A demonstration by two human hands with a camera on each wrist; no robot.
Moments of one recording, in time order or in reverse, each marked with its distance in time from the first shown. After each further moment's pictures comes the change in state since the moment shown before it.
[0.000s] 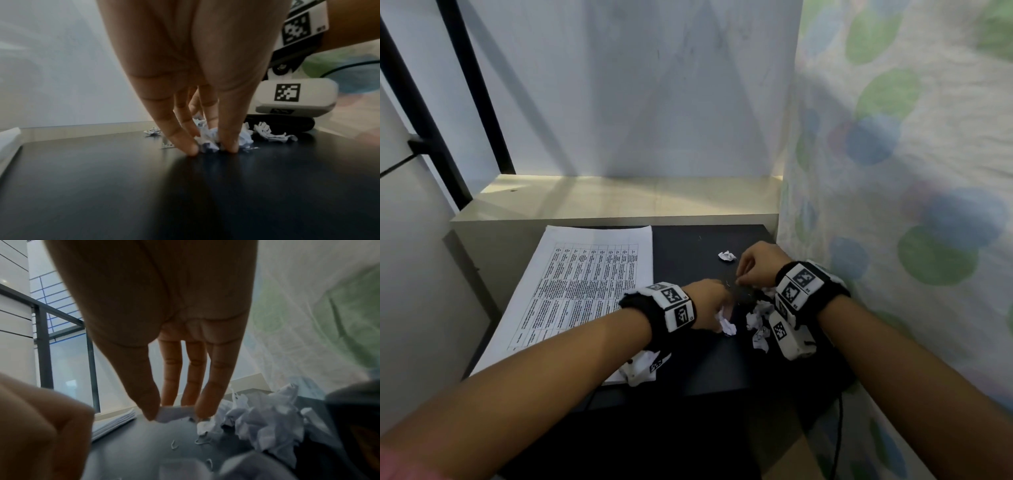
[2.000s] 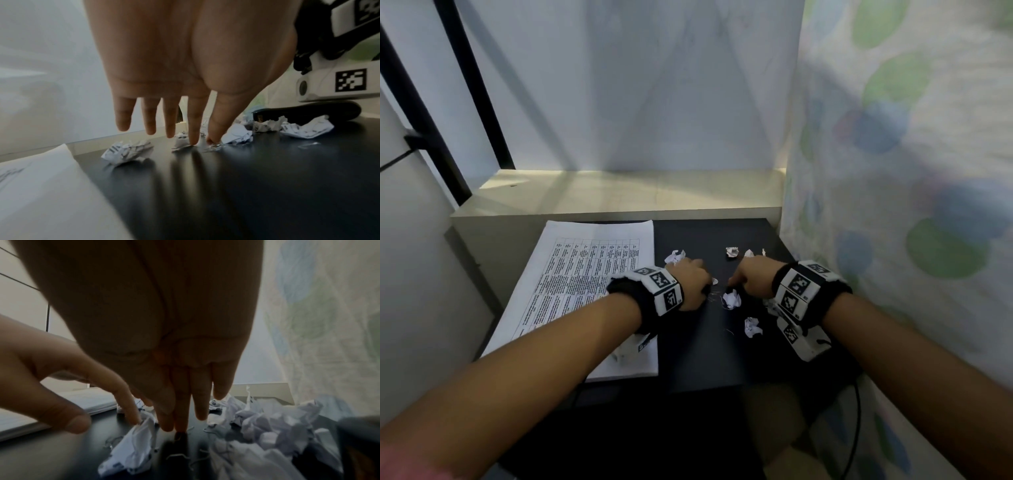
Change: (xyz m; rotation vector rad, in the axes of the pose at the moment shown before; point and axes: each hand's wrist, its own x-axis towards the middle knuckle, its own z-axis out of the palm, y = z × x) left_hand 0.006 -0.031 -0.005 0.260 -0.010 -0.184; right_hand -0.009 -0.014 0.009 -0.406 -0.339 -0.152
